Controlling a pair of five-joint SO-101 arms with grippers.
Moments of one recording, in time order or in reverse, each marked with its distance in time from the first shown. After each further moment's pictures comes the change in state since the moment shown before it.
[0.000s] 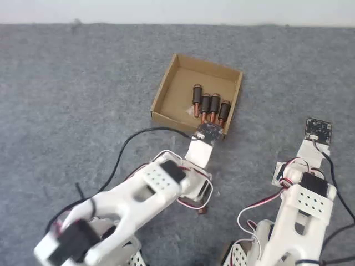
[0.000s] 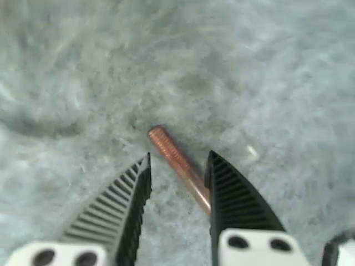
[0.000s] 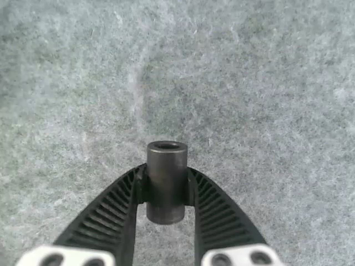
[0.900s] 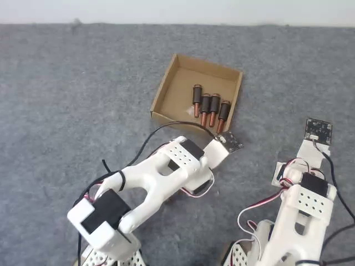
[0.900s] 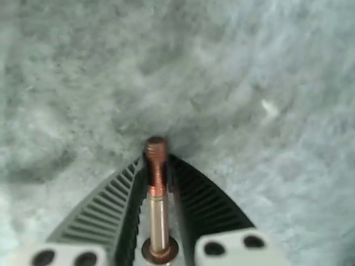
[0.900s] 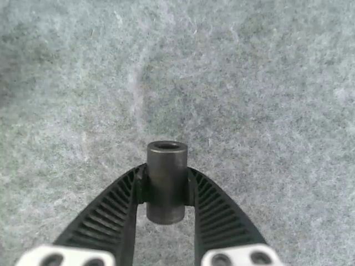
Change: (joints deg) left arm -2.2 20.8 -18.8 16.3 -27.4; right arm 0.0 0.0 0.0 0.0 0.0
